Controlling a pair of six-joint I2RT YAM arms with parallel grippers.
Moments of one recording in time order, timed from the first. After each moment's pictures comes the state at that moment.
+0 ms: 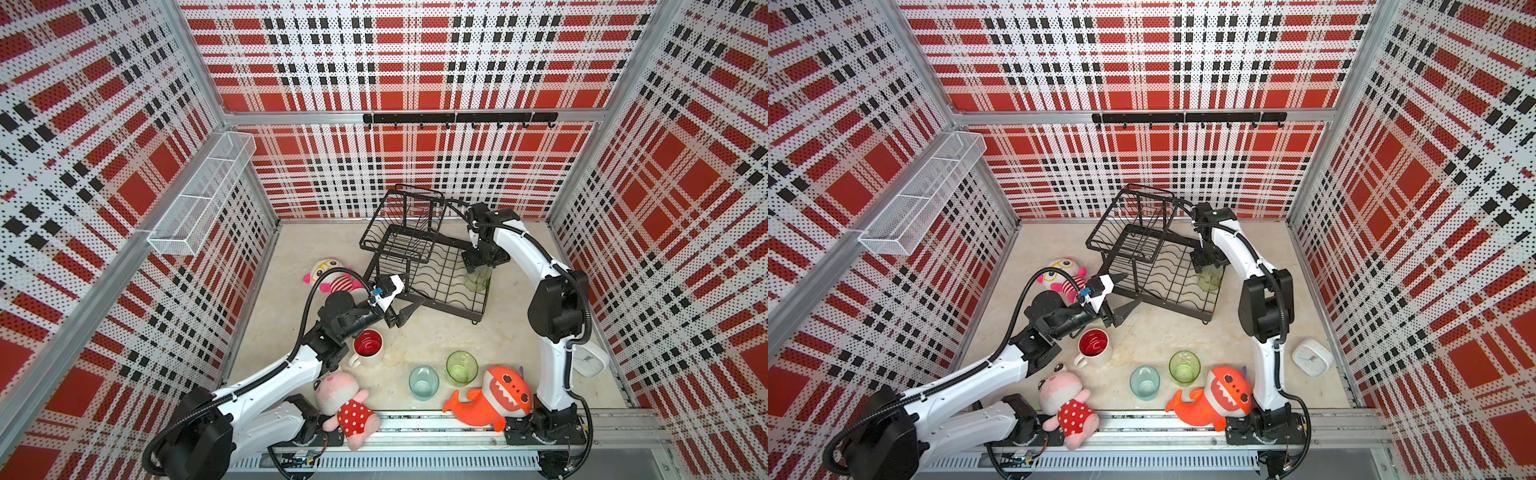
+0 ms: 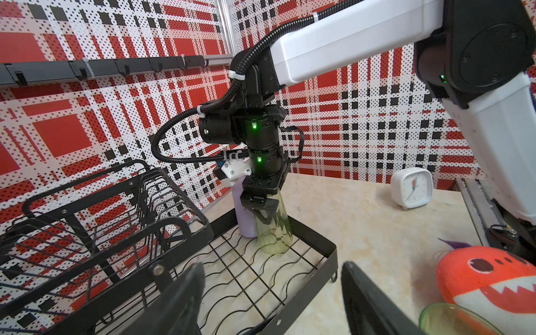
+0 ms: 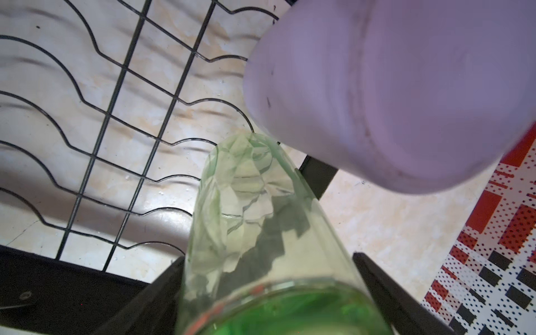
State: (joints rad) left arm -0.67 1.07 0.55 0.57 0.36 0.19; right arm 0.30 2.10 2.00 -1.30 0.20 0.06
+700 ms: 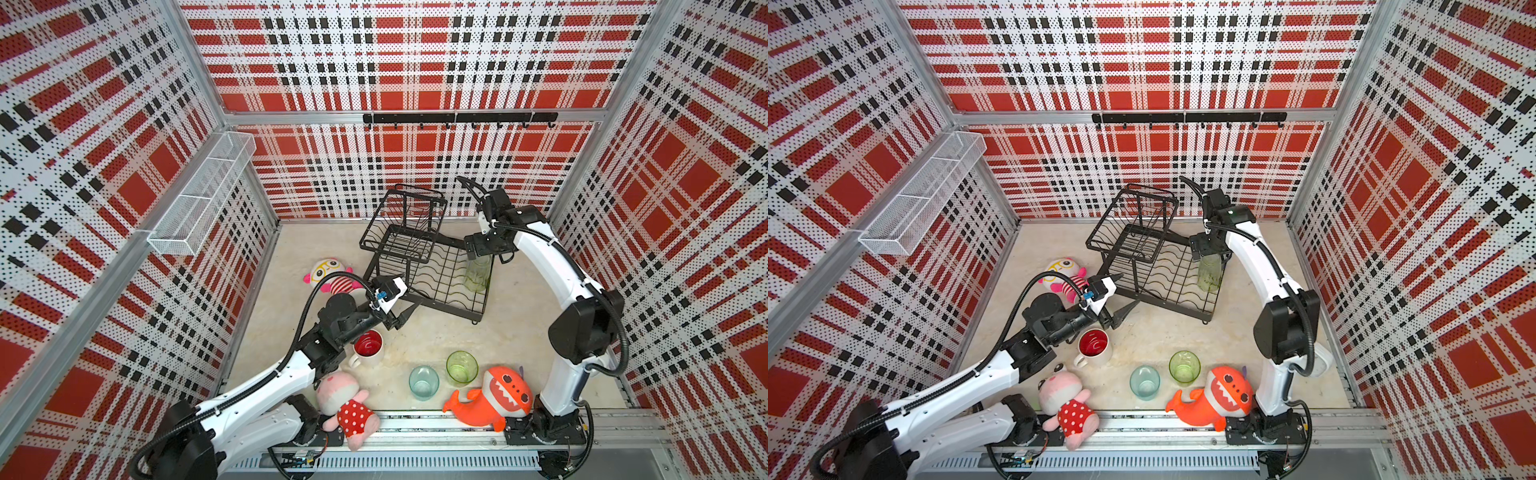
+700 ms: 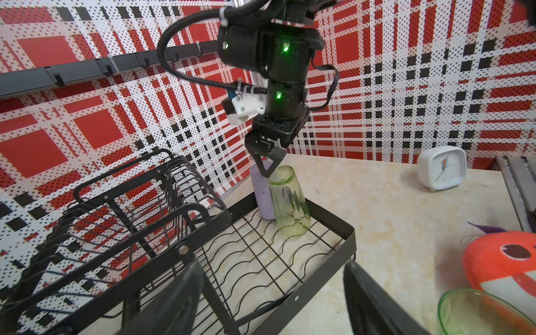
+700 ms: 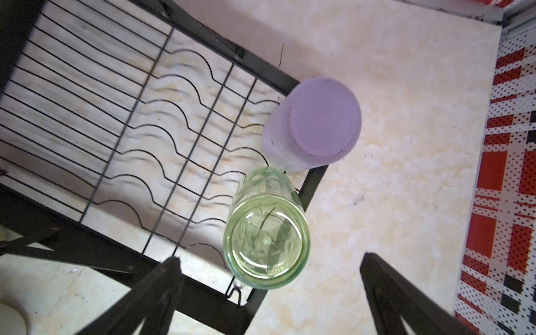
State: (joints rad) left arm -0.73 0.97 0.60 0.36 0.17 0.28; right arm 0.30 1.81 1.85 -1.09 0.13 0.09
